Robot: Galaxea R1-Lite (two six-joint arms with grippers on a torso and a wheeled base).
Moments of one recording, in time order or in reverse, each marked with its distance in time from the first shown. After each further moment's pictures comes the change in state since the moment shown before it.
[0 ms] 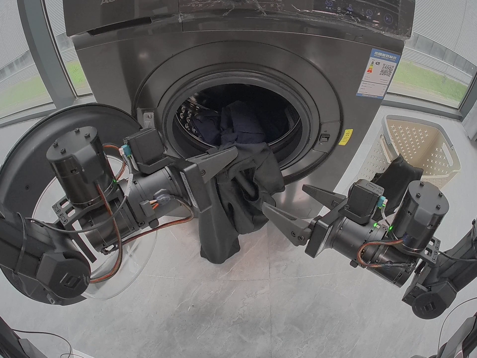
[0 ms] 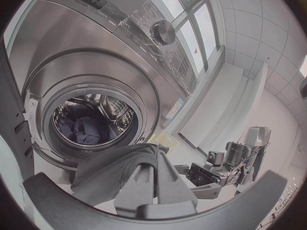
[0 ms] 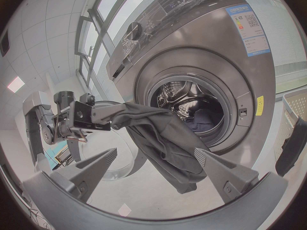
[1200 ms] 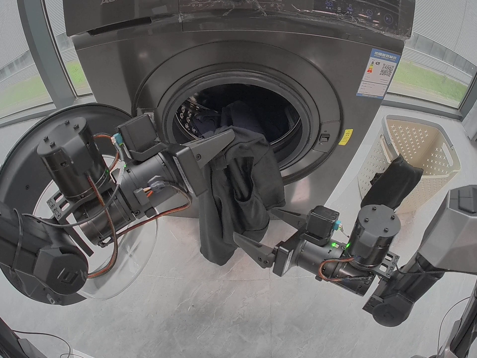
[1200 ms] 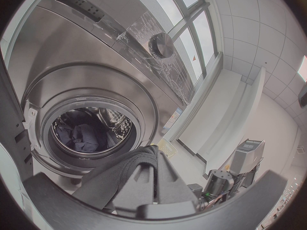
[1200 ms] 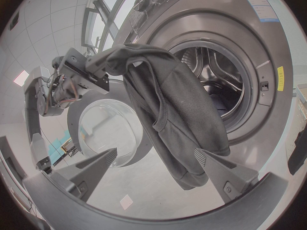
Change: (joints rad) left arm 0.006 -0.010 -0.022 -0.043 0.003 -0.030; right arm 0.012 0.253 -0.052 -0.146 0.086 -0.034
